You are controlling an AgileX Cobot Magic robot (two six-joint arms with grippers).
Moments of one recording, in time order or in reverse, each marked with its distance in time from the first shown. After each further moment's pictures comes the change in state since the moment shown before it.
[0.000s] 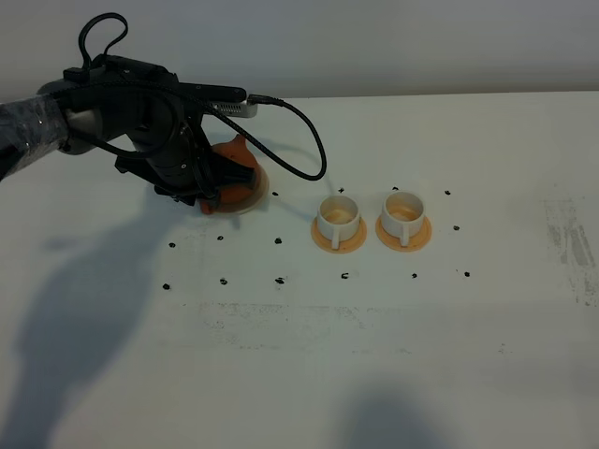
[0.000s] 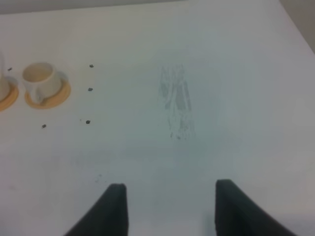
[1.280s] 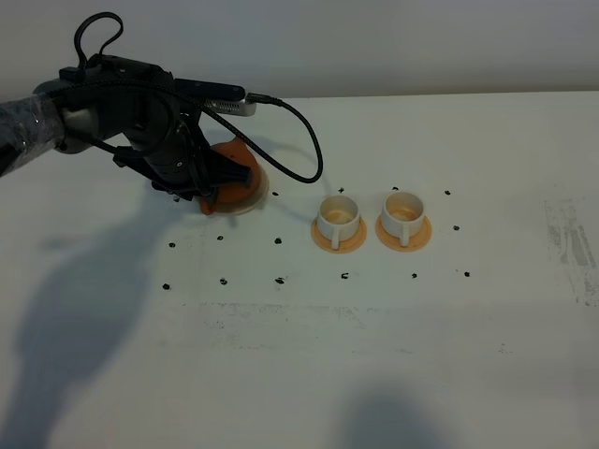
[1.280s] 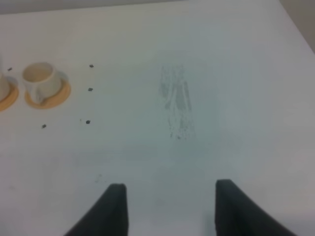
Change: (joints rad) left arm 0.011 0.002 0.000 -0.001 -0.026 0.062; right arm 0.000 0.000 0.000 0.000 0.000 0.000
